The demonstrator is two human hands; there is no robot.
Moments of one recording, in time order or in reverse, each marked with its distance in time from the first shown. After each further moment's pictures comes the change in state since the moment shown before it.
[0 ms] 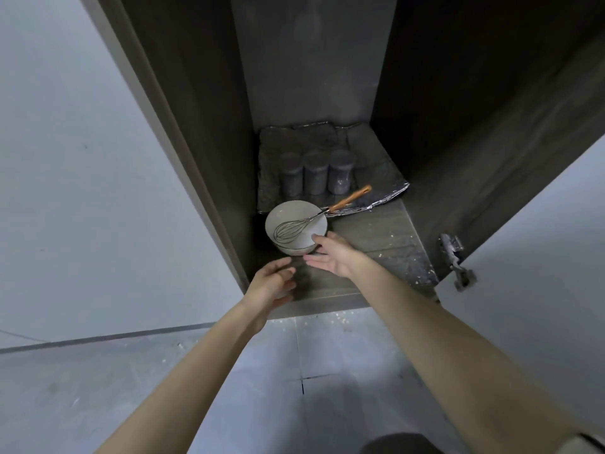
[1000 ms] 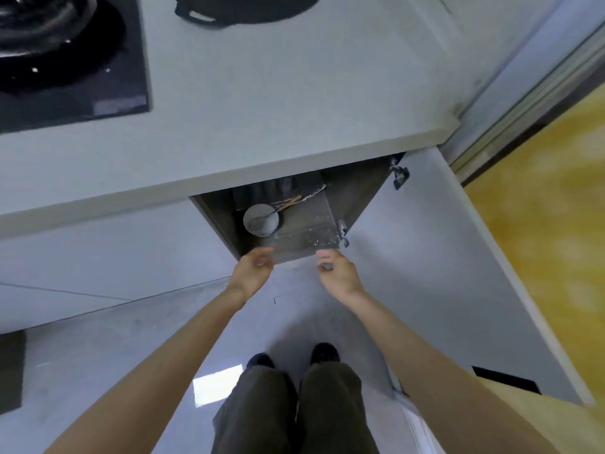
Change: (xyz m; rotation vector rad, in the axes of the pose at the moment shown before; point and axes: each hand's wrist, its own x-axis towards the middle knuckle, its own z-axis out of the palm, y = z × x) left_hand -0.331 0.244 0.032 0.570 -0.058 0.059; right_hand -0.449 -0.142 0.010 -0.723 0.348 -0.122
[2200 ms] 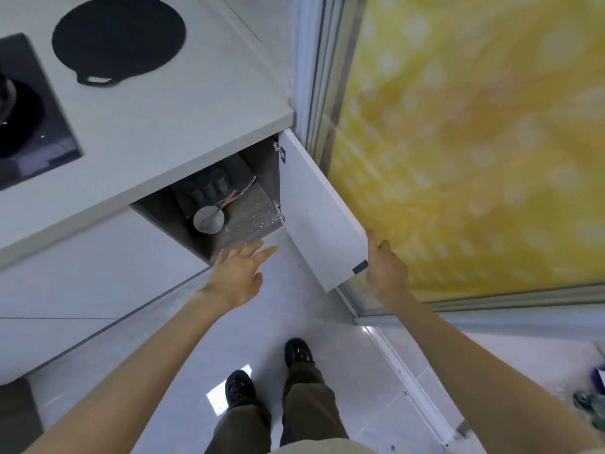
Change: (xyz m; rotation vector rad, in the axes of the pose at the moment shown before) left_hand -0.215 0.100 0.031 1.140 -0.321 0.558; right_hand -0.250 0.086 -0.176 -0.658 0.335 0.186
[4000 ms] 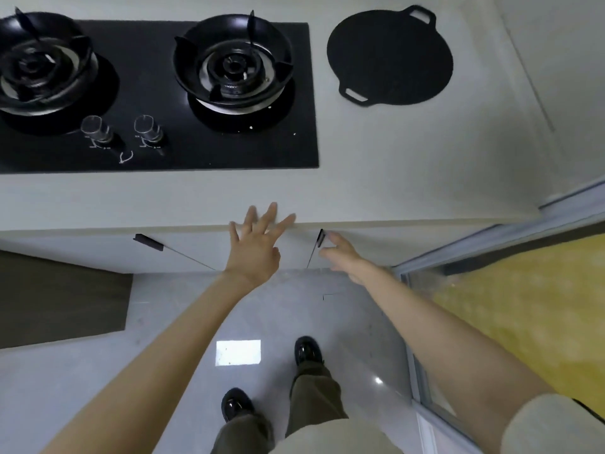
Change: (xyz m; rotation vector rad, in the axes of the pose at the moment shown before) left_hand -0.068 -0.273 -0.064 -0.285 0.296 -0.508; right_hand 0.076 -0.432 0.018 0.645 -0.723 -0.238
